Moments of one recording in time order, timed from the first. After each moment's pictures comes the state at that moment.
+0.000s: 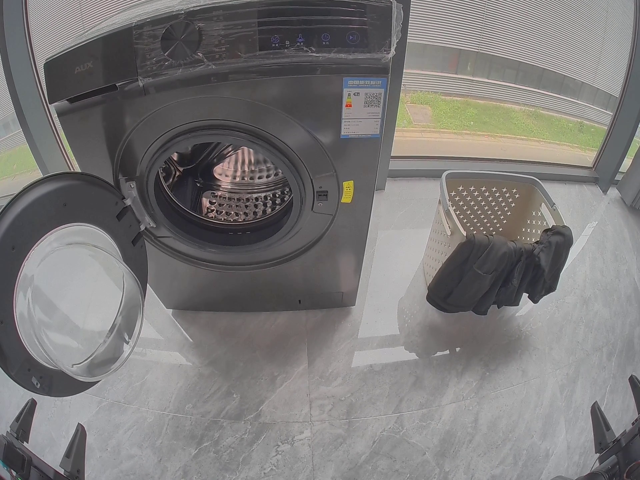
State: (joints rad) left arm 0.00 0.02 -0.02 0.00 -0.01 -0.04; right arm 0.00 0.01 -0.02 -0.01 0.03 -0.01
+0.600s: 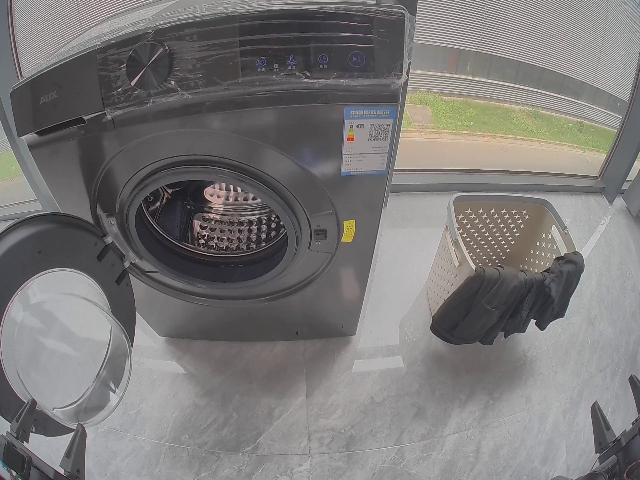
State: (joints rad) left arm 0.00 0.02 -0.02 0.00 -0.01 -0.04; right arm 0.00 0.01 -0.02 -0.01 0.03 -0.01
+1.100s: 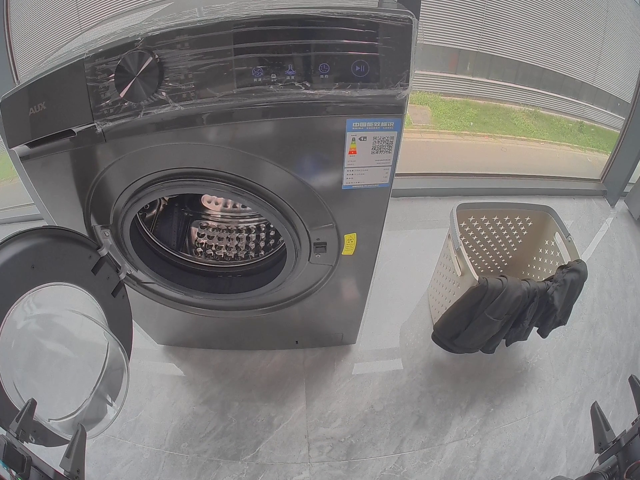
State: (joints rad) left arm 0.00 0.02 -0.02 0.00 -0.01 -0.04; right arm 0.00 0.01 -0.02 -0.01 0.03 -0.01
